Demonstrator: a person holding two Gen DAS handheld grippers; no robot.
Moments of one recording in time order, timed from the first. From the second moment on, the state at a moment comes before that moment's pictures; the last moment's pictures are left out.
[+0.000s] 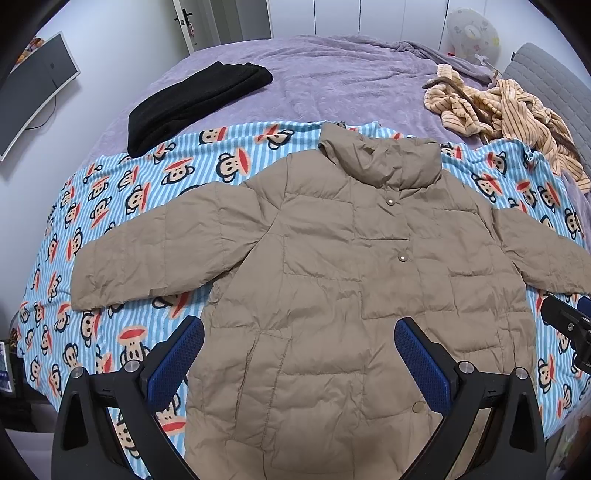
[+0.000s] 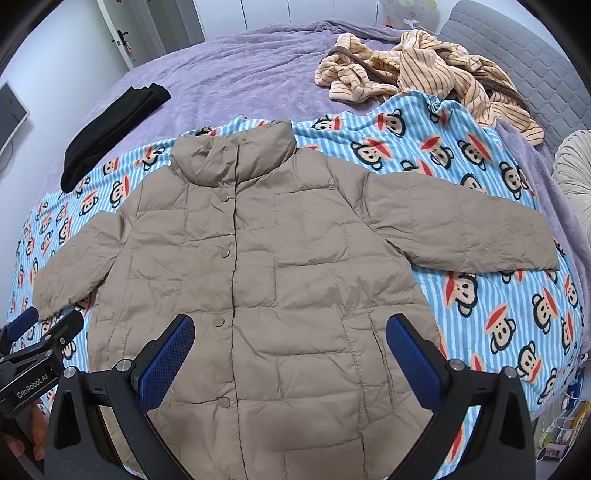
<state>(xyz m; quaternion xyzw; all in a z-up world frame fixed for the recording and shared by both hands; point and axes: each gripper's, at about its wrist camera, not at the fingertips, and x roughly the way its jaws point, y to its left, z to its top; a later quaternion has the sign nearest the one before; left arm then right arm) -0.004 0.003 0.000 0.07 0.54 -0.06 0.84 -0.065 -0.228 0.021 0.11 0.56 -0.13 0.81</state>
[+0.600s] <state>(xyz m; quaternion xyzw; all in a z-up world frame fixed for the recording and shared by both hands) -0.002 0.003 -0.007 0.07 0.54 -0.06 0.83 -0.064 -0.227 0.020 0.11 0.56 -0.13 0.81</state>
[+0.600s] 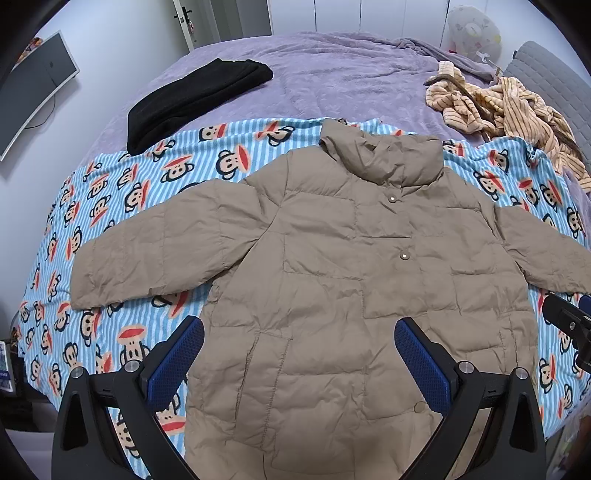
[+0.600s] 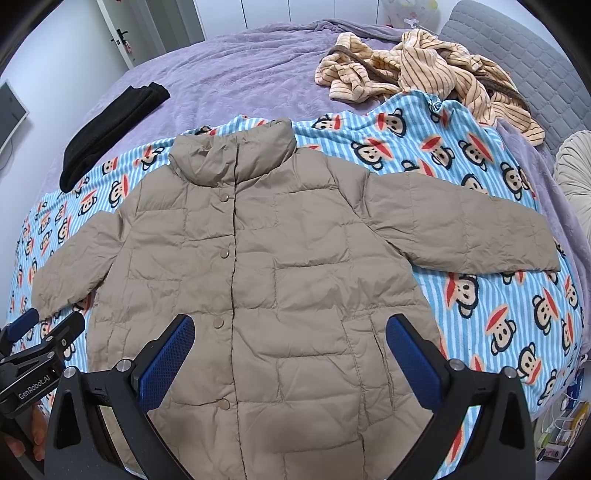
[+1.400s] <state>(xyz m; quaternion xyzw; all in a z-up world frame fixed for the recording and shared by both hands) 0.000 0.004 -0.007 0.07 0.55 -0.06 0.83 -0.059 -0.223 0.019 0.11 0.56 -0.13 0.81</state>
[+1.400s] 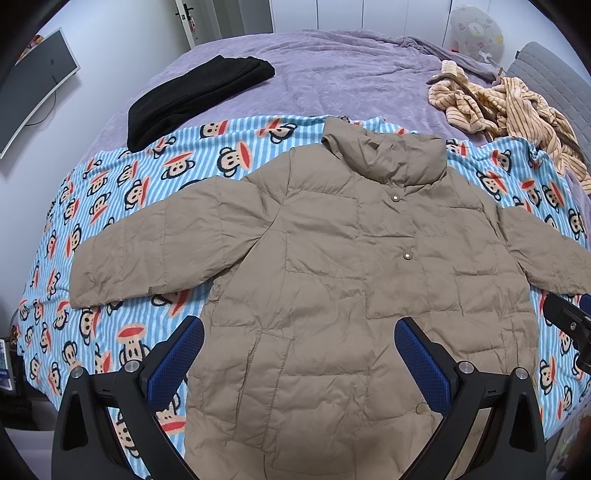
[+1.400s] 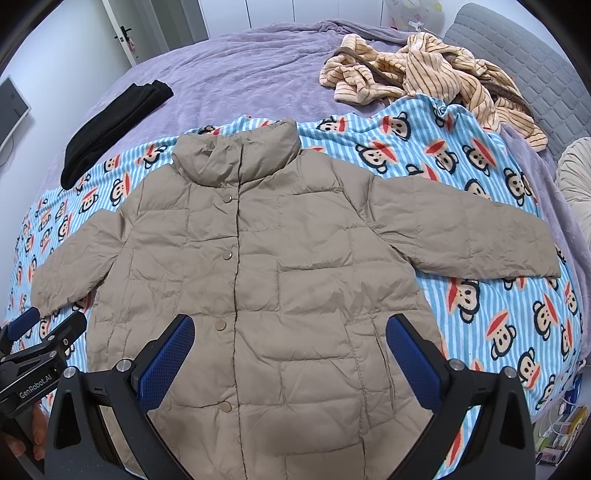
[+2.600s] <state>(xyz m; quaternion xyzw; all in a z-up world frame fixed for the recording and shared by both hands) -0.001 0.007 -0.010 0.07 0.55 -0.06 0.83 -0.056 -0.222 0.017 0.10 0.56 -0.13 0.81</state>
